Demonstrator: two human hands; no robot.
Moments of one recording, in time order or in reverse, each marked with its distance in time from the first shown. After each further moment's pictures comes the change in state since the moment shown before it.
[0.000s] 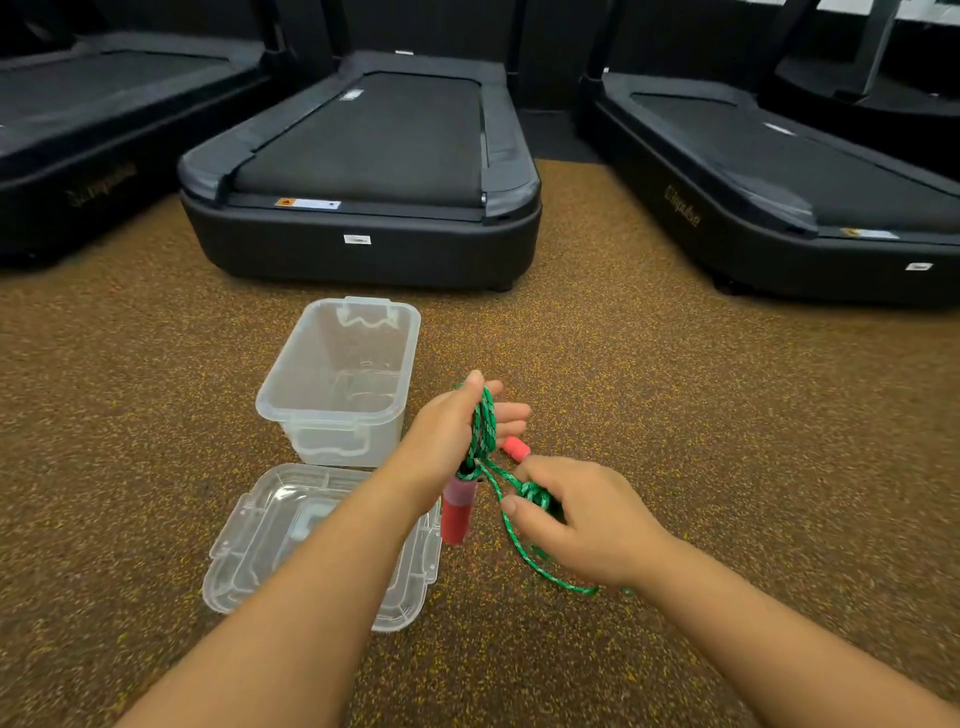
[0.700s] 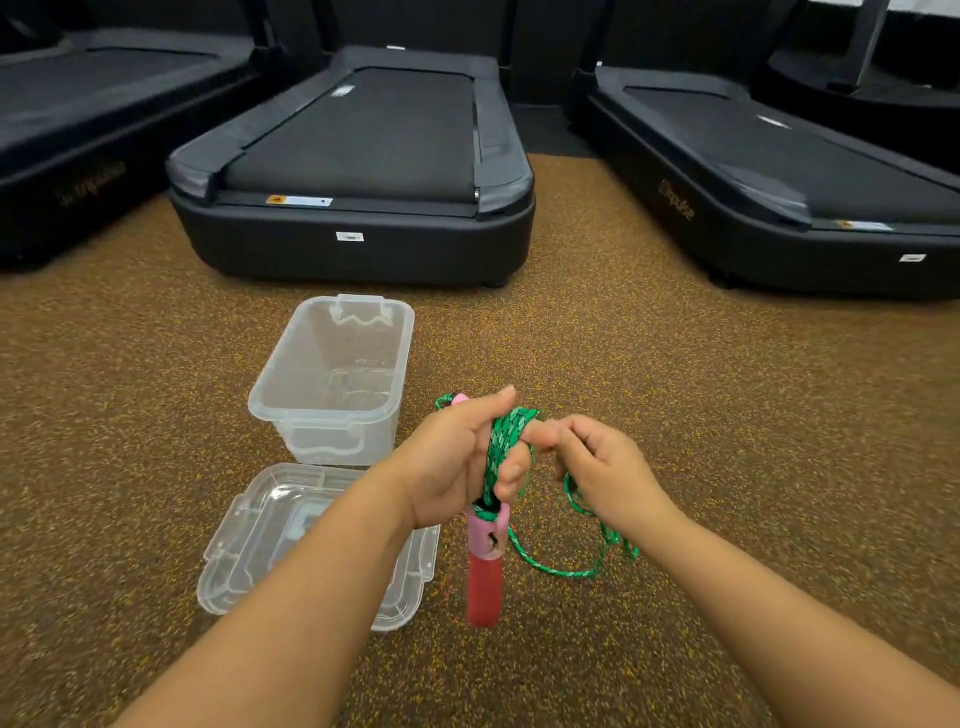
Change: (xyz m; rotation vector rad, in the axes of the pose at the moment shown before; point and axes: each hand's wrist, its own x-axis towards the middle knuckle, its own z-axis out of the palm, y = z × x) left_hand -0.017 0.005 0.007 -0.085 -0.391 -0.209; right_hand 0.017 0.032 0.003 0.522 0.207 0.325
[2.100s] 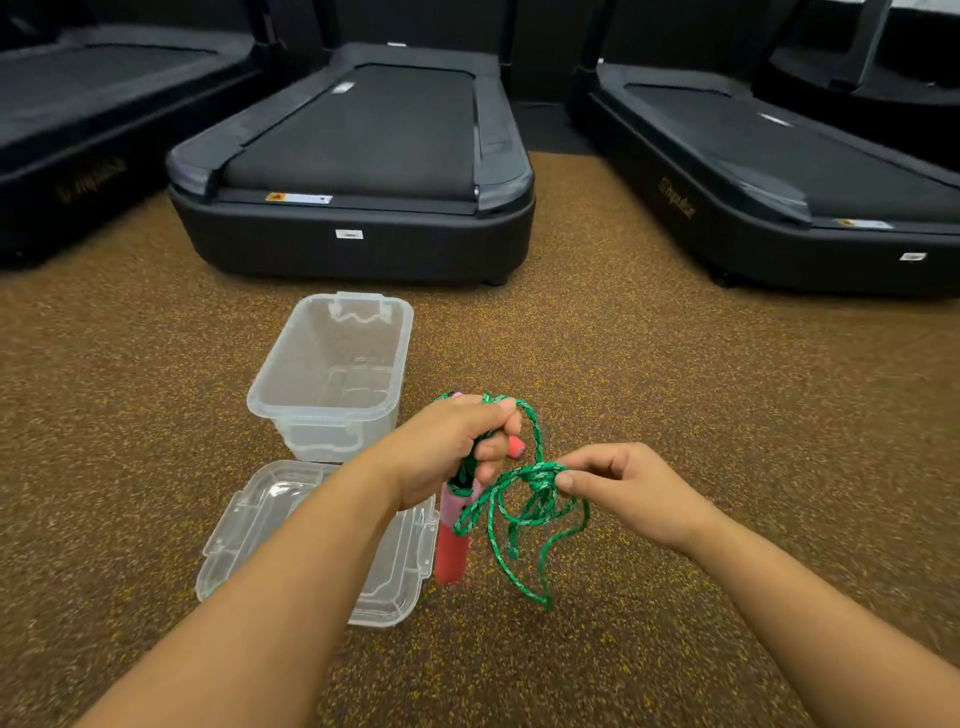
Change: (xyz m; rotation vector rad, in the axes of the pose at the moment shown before) left_hand 0.004 0.004 -0.012 0.302 0.093 0.068; right_hand -0.012 0.011 -0.030 0.124 -0.302 0.063
